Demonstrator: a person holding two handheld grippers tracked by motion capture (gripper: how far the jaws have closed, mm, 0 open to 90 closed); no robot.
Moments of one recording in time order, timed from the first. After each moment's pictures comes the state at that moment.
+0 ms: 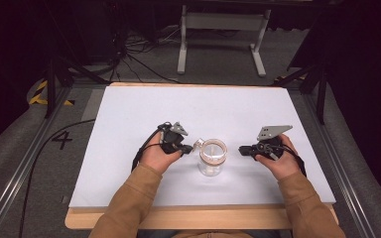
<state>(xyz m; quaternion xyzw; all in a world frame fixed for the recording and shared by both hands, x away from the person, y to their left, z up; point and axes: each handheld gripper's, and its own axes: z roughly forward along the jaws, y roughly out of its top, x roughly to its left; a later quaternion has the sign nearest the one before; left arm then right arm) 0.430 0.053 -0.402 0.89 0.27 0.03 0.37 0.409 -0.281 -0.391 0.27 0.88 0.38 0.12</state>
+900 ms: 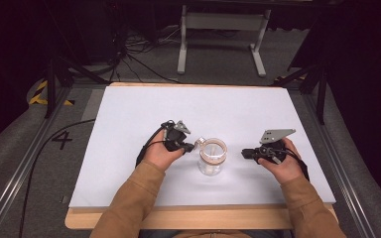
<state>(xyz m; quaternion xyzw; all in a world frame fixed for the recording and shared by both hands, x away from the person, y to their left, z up) 0.443 0.047 -0.403 0.89 0.26 0.04 0.37 0.397 -0.289 -0.395 0.28 0.87 0.38 0.12</state>
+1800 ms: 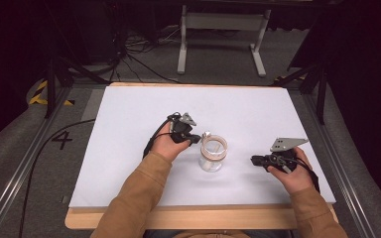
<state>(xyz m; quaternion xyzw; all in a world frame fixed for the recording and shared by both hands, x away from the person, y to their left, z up) 0.462 0.035 -0.398 0.88 0.25 0.05 0.40 0.373 -0.308 -0.399 0.30 0.86 0.38 0.13</state>
